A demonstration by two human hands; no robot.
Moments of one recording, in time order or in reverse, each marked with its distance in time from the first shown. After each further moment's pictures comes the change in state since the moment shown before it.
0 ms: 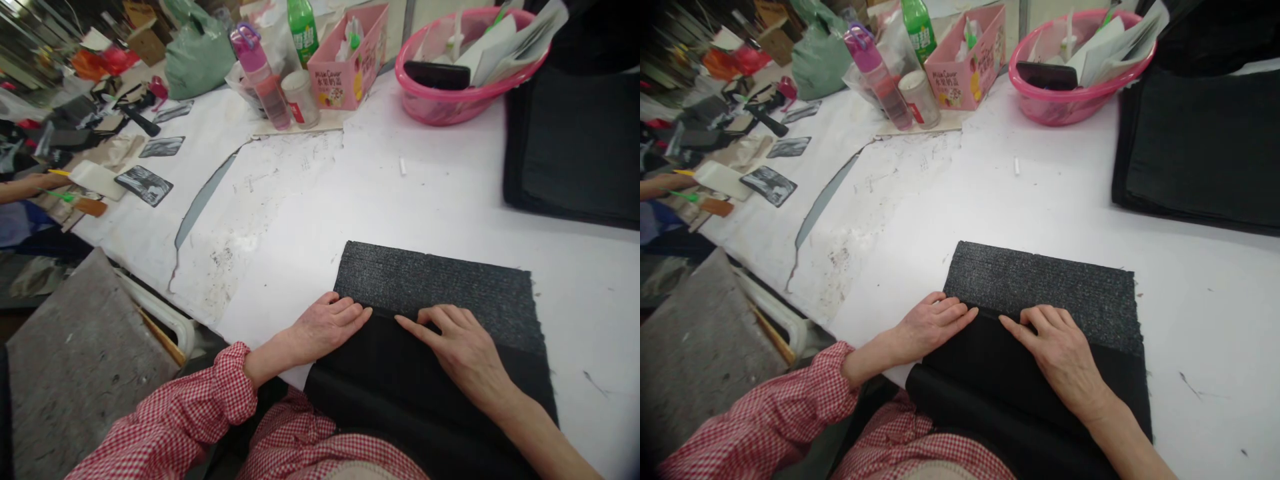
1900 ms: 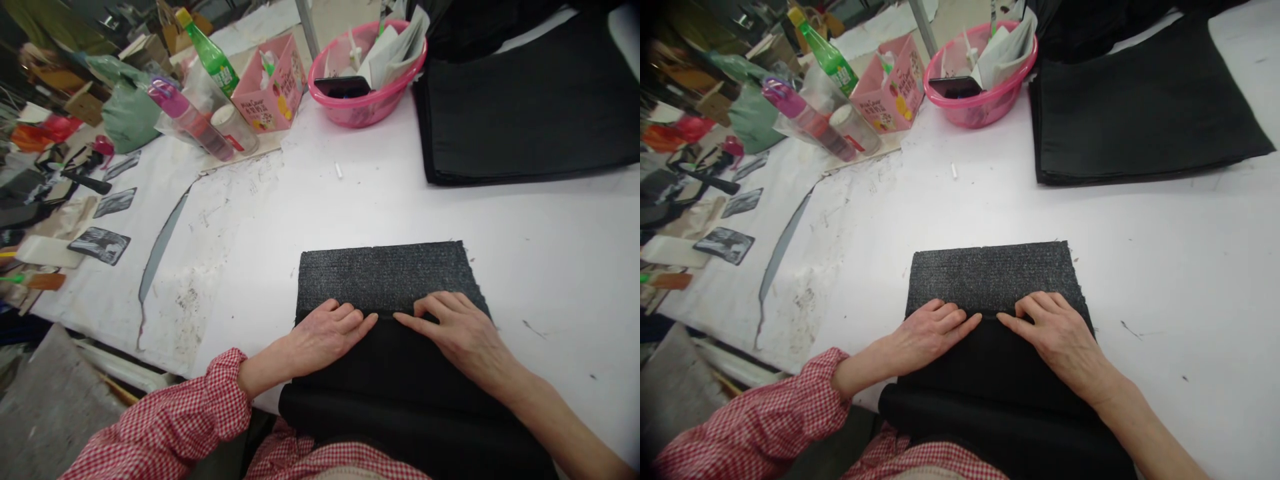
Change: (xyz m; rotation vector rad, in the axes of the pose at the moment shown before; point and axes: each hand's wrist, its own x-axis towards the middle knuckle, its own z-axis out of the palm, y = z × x) left_hand 0.072 0.022 -0.013 -0.025 -0.227 0.228; right_hand -0.053 0.029 -0.015 0.051 0.072 0.115
